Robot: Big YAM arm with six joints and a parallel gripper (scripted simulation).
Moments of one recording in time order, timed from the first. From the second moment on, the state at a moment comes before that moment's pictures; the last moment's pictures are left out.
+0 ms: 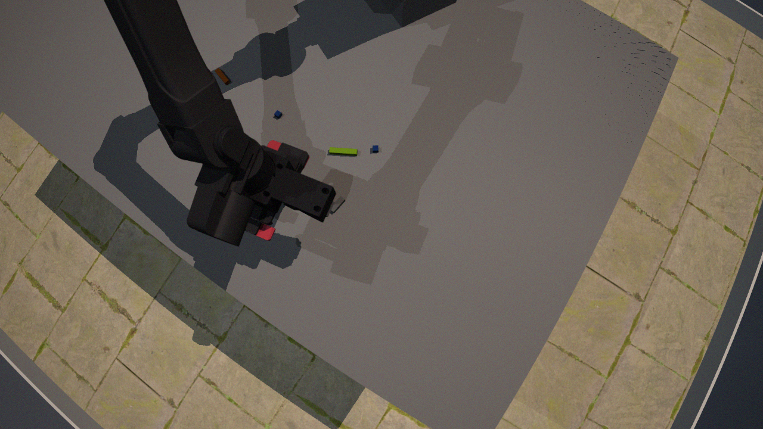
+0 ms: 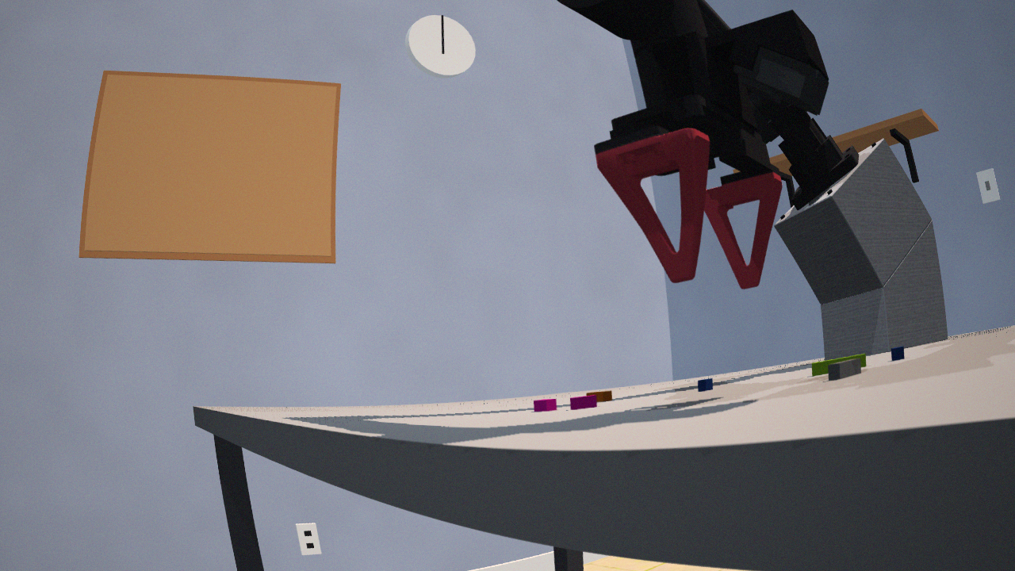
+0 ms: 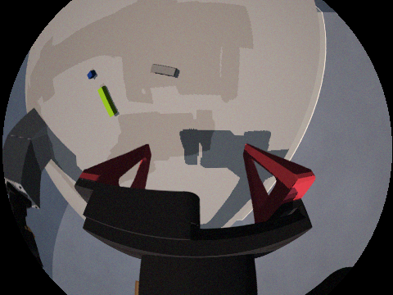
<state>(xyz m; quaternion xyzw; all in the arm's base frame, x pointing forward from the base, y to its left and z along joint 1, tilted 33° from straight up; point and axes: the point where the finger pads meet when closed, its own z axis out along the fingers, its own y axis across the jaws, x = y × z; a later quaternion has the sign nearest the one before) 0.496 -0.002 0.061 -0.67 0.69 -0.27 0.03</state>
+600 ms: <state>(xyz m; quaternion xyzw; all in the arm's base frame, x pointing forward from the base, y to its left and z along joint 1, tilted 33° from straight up) 0.500 0.018 0.058 -0.78 0.57 -0.28 -0.01</state>
